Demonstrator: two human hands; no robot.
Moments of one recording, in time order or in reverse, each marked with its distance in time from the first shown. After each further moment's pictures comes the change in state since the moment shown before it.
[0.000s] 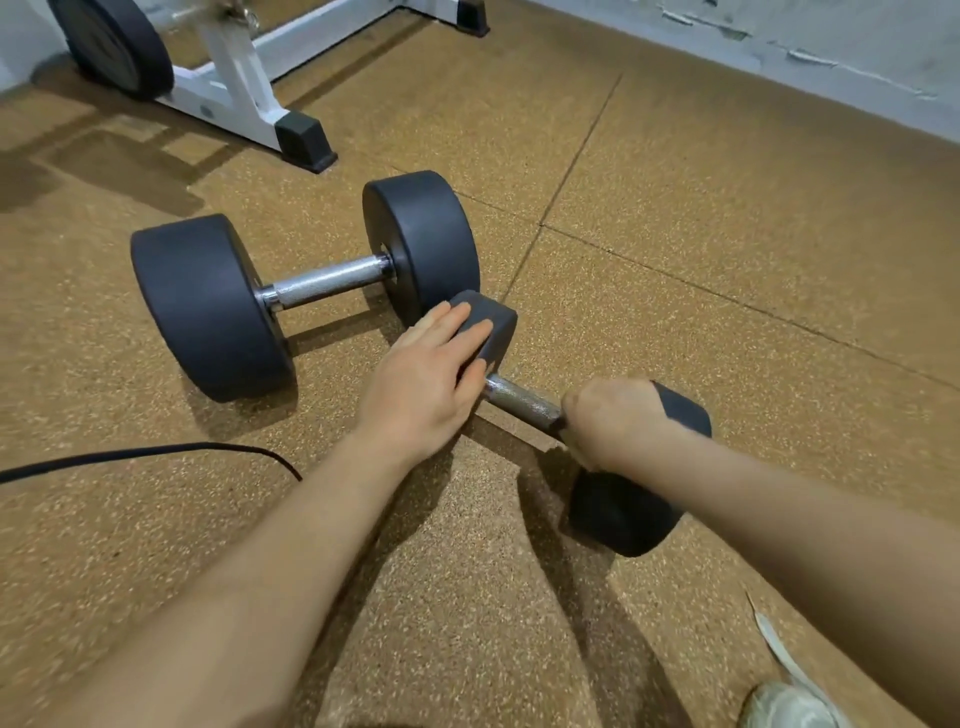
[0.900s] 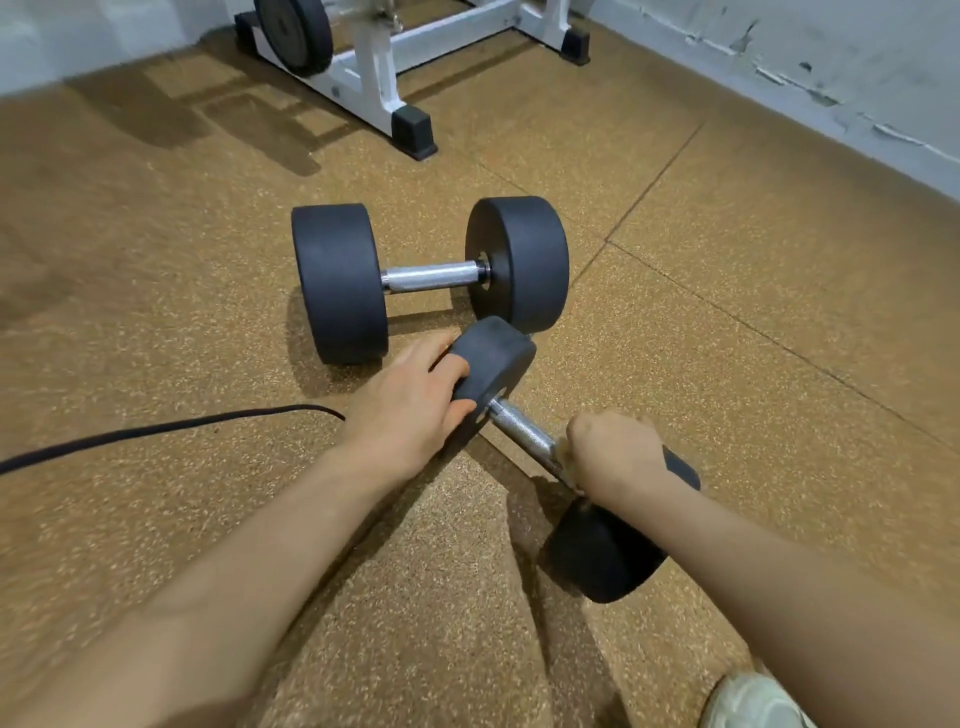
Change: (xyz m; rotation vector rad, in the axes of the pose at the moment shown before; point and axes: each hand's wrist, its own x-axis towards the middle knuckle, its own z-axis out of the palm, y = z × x) left_hand -0.111 -0.001 -0.040 0.118 -0.004 -0.204; right_hand -0.050 -0.057 0.016 0.200 0.116 0.021
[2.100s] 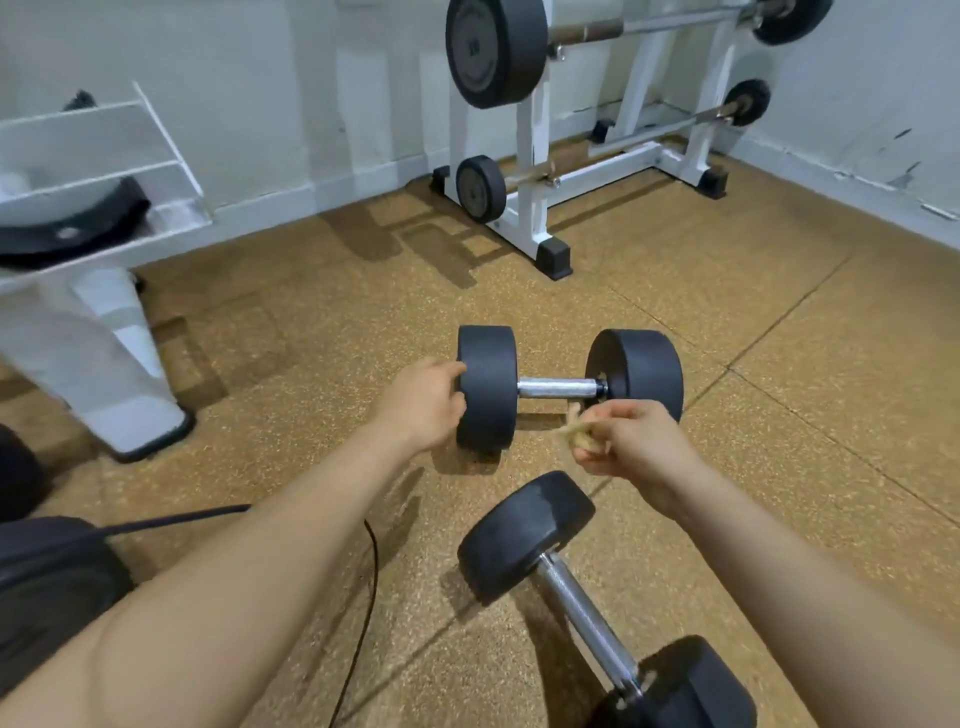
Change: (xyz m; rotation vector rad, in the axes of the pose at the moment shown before) left_hand 0.019 -0.084 -0.114 0.026 0.027 -0.416; right_hand 0.020 -0.052 -0.140 1.583 -0.161 -0.067
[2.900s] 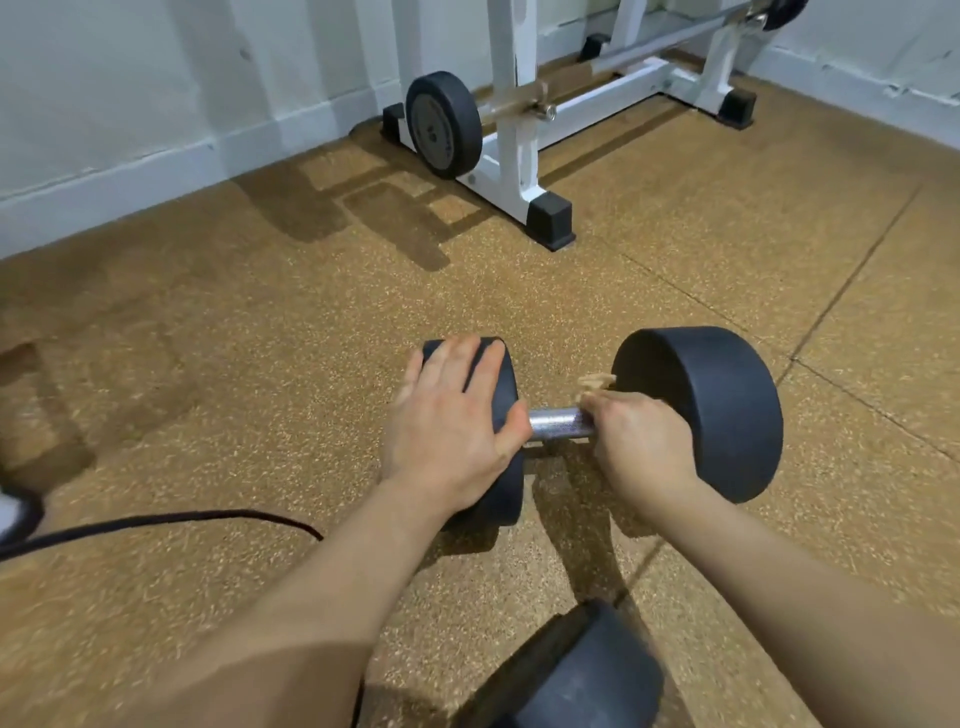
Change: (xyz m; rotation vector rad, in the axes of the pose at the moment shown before) left_hand 0.118 0.003 0.086 0.185 0.228 0.183; right_hand 0.211 0.057 0.009 -1.442 0.309 -0.504
